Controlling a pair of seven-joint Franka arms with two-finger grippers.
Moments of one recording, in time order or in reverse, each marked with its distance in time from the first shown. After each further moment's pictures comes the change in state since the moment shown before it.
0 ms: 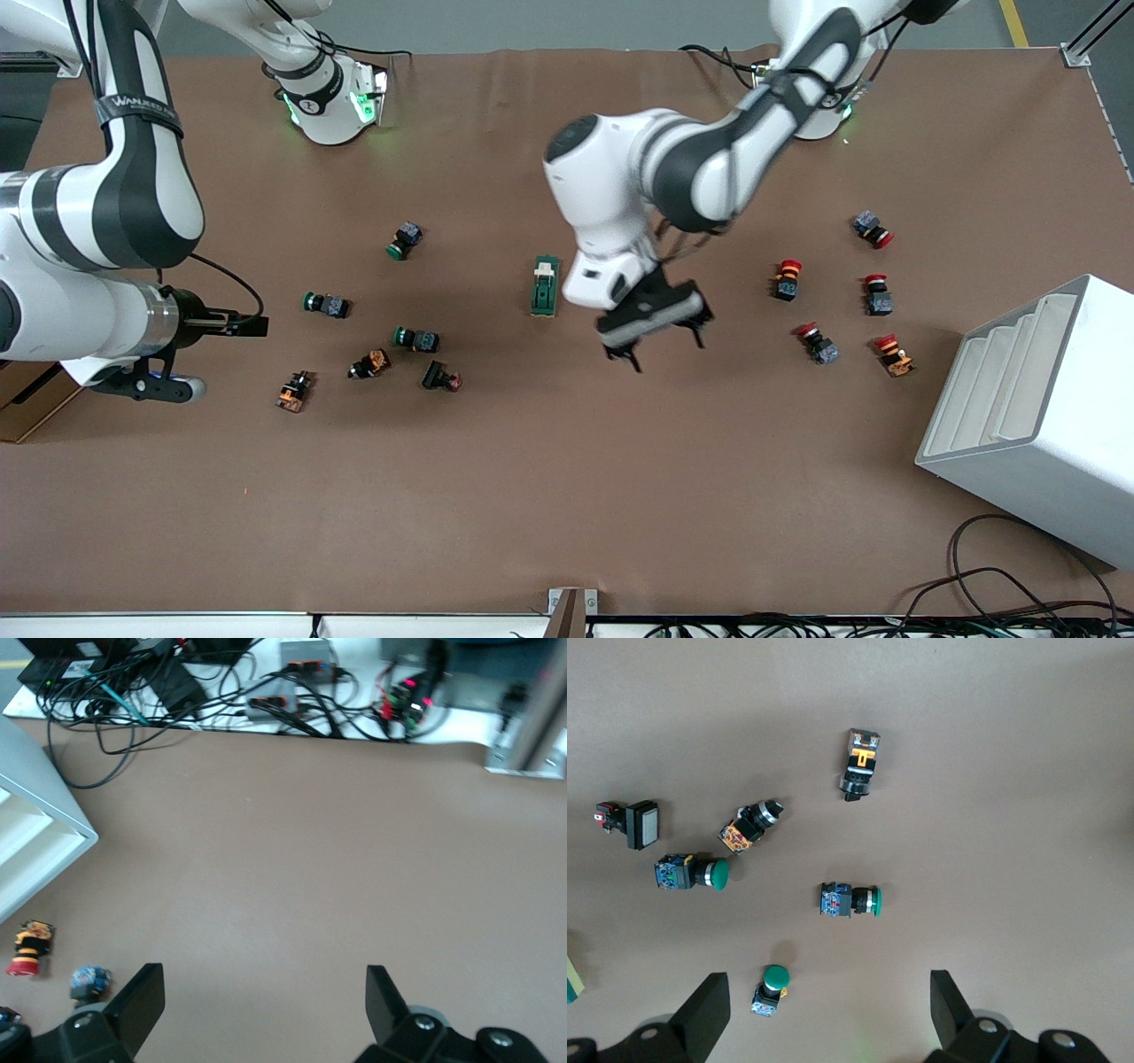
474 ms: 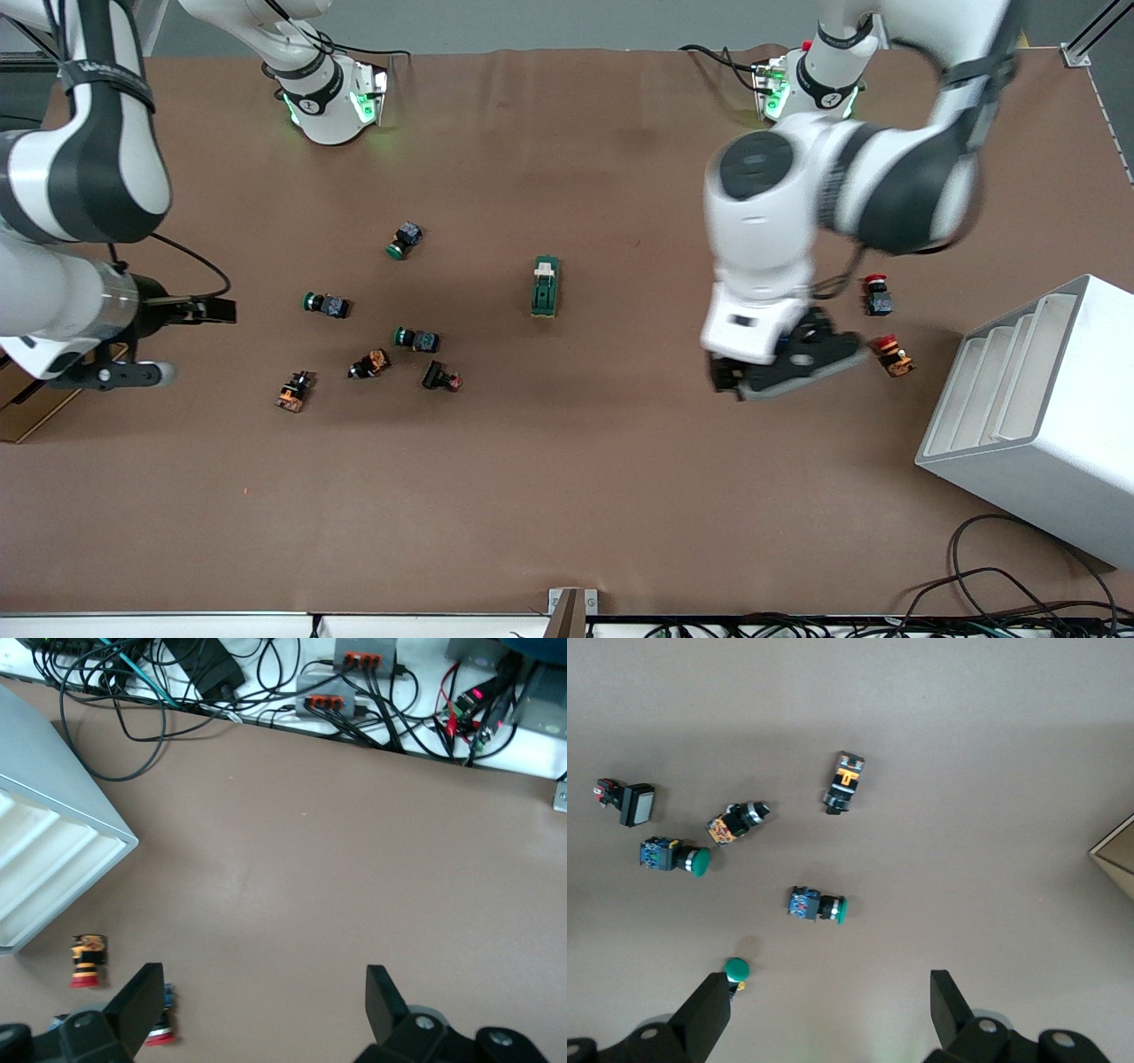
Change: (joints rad) left arm 0.252 -0.127 0.001 0.059 -0.313 -0.003 0.374; right arm -0.049 -0.049 -0.004 0.010 -0.031 -0.004 -0.204
